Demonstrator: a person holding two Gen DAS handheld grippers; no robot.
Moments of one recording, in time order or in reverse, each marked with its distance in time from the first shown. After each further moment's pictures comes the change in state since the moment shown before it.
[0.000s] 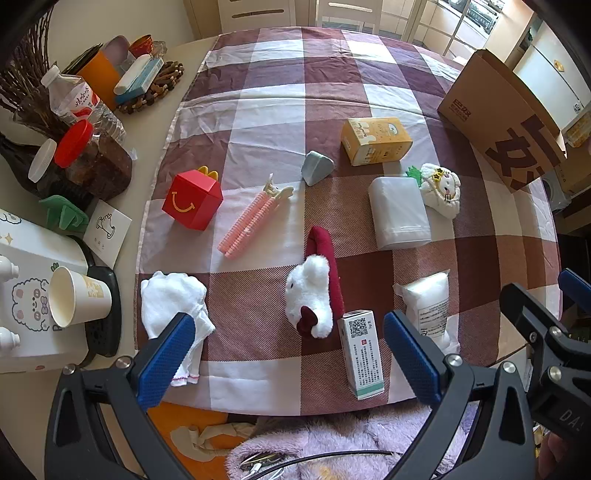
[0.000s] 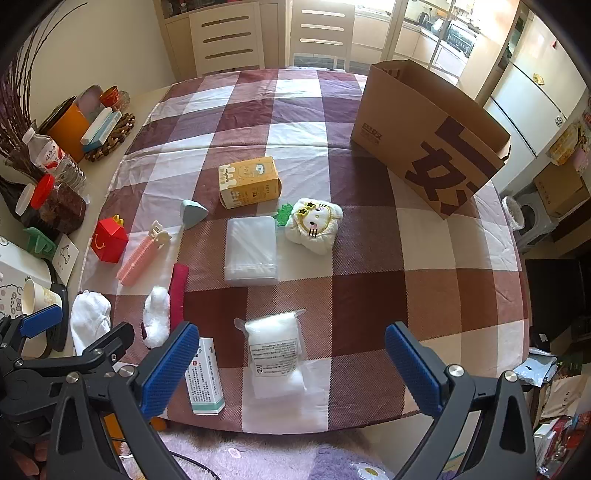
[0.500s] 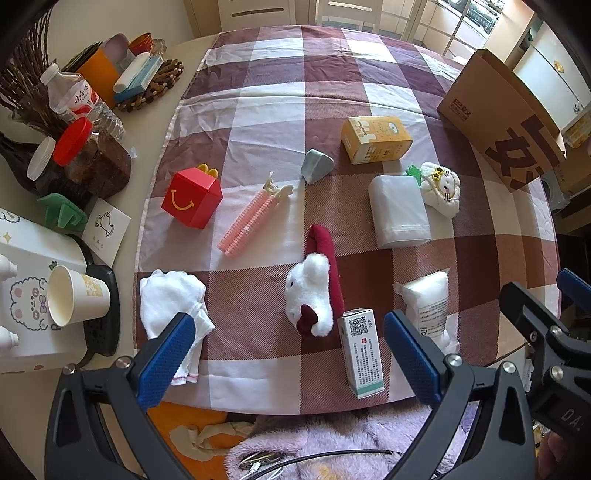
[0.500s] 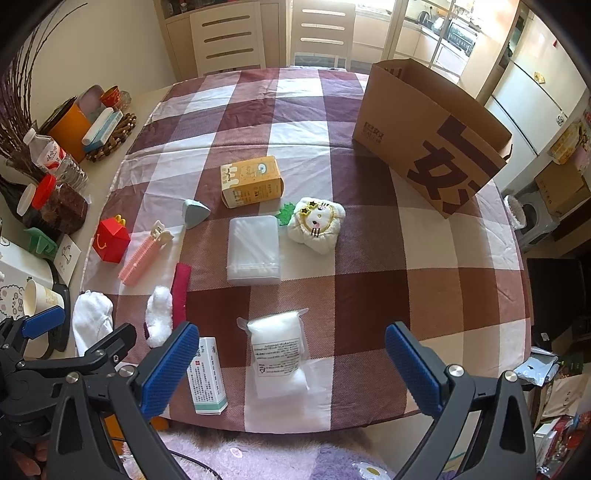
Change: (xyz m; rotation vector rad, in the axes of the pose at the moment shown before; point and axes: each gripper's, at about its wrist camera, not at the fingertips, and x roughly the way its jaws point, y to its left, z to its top) left arm 0.000 0.005 0.001 -0.003 0.008 -0.017; right arm 0.000 0.001 -0.001 0.004 0.002 0.008
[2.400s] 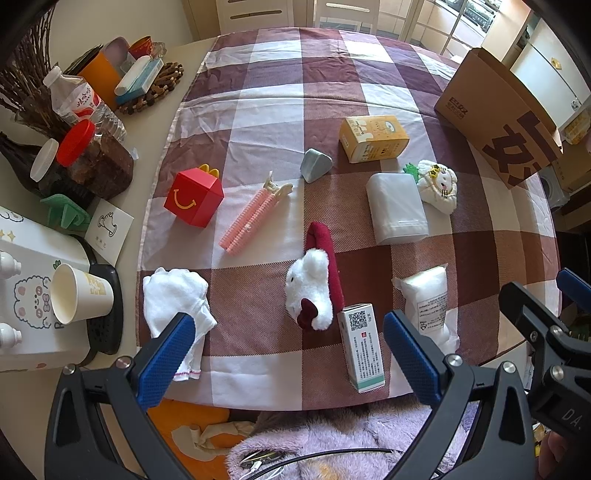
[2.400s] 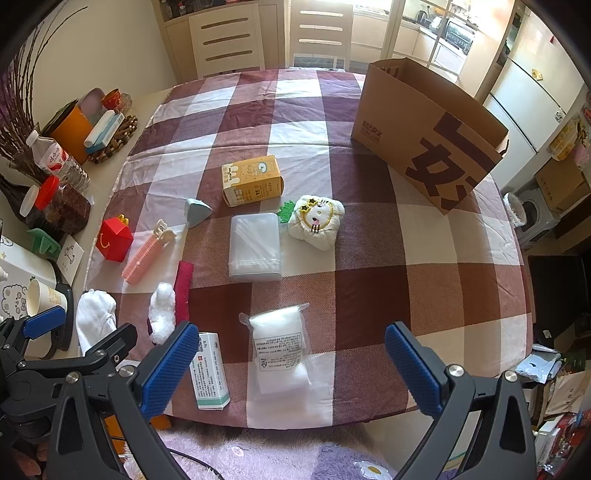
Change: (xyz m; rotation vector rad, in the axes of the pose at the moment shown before) left arm -0.005 0.001 -0.003 0.017 -0.005 0.006; right arm -0.006 -0.001 -0.003 -0.030 -0.004 0.016
